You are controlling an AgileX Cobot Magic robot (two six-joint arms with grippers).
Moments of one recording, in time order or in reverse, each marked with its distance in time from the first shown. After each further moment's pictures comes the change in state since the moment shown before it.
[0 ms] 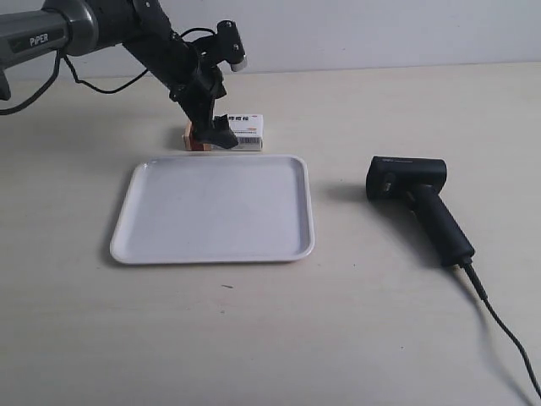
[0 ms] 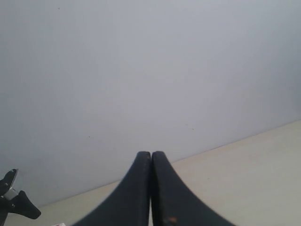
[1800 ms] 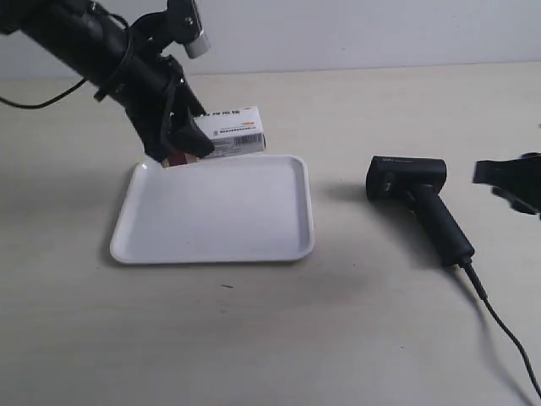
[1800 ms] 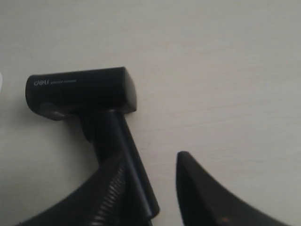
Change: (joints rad) left arm -0.020 -0.618 0.787 -0.224 -0.099 0.142; right arm 0.115 1.280 -0.442 0.000 0.121 -0.092
